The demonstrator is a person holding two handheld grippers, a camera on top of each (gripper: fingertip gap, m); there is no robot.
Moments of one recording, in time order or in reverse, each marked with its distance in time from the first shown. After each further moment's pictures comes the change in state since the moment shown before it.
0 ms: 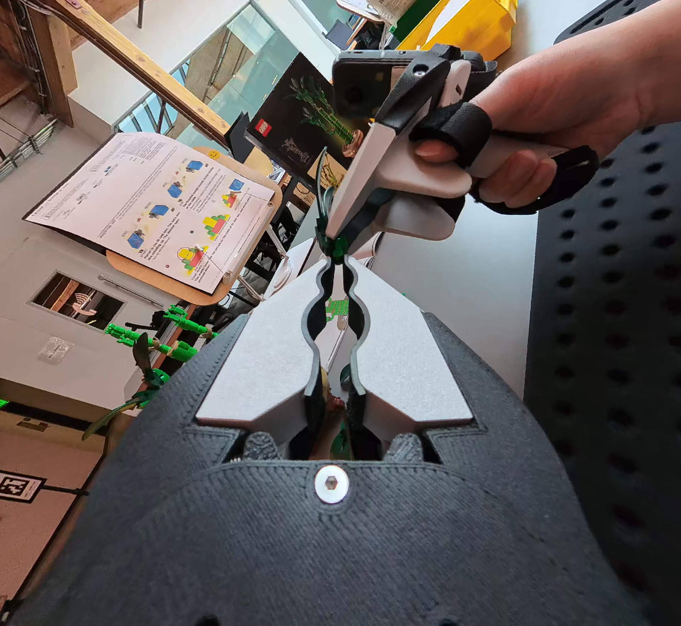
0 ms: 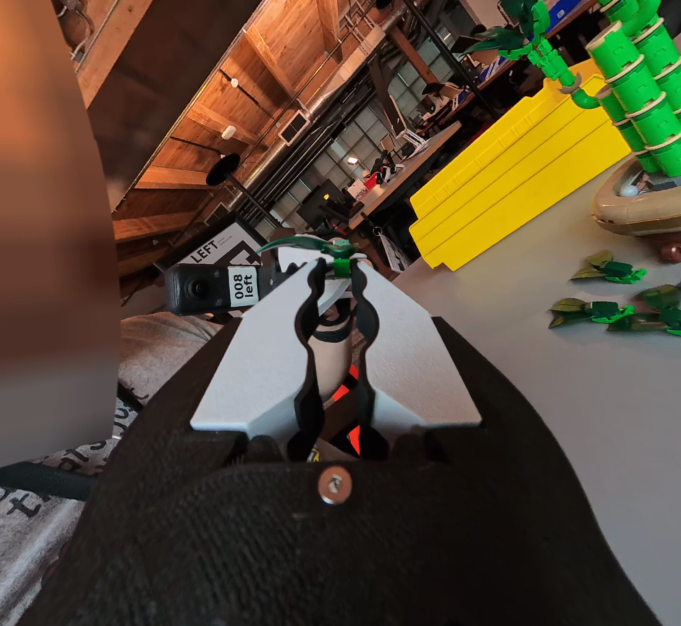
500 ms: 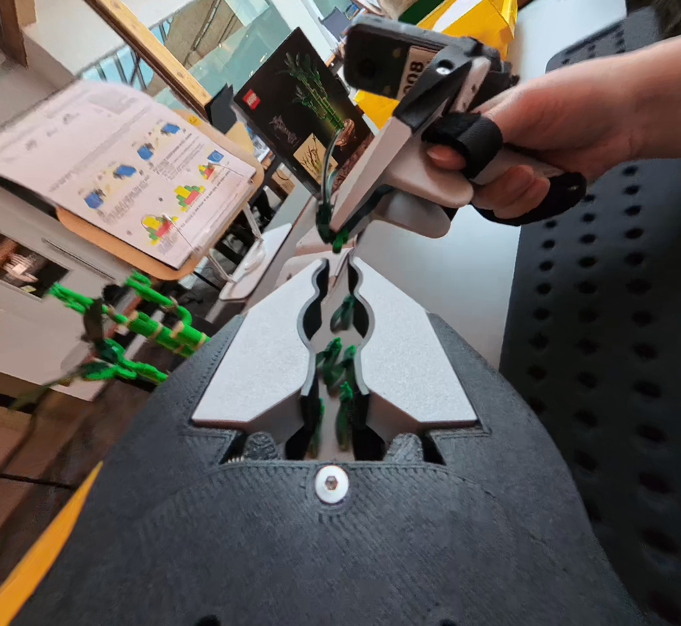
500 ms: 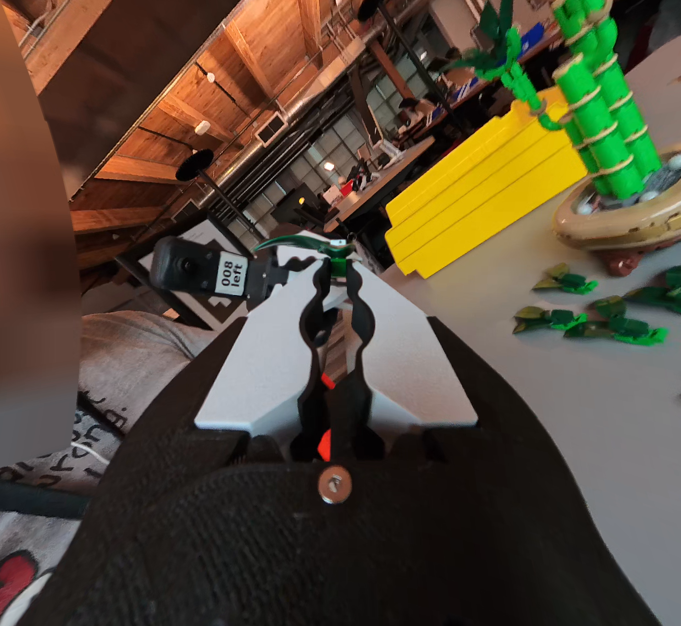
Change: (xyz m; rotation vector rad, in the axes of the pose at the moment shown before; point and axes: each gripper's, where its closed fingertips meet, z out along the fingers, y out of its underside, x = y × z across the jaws) left arm 0.002 0.016 0.002 -0.017 0.034 -0.181; right arm 0.009 0.000 -0.001 0.021 0.061 -0.087
